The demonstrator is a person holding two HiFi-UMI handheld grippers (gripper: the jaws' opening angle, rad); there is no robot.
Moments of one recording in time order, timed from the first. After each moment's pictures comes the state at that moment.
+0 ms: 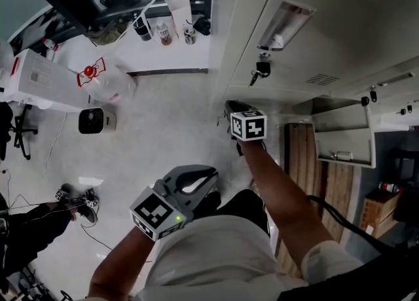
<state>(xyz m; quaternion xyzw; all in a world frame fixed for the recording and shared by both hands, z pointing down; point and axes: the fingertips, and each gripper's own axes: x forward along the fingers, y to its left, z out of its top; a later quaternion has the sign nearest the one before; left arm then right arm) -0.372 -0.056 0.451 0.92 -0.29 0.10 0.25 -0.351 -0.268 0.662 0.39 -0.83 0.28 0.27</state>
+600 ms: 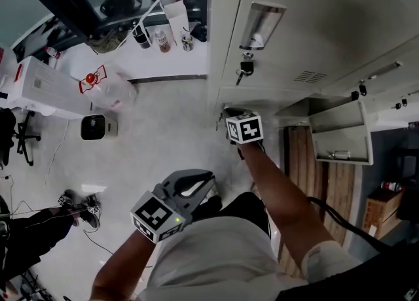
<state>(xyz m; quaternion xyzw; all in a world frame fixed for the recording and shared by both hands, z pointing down) -0.361 -0.043 0.447 0.92 -0.30 0.11 0.24 -0.341 -0.250 0.661 0.36 -0.83 0.27 0.32</state>
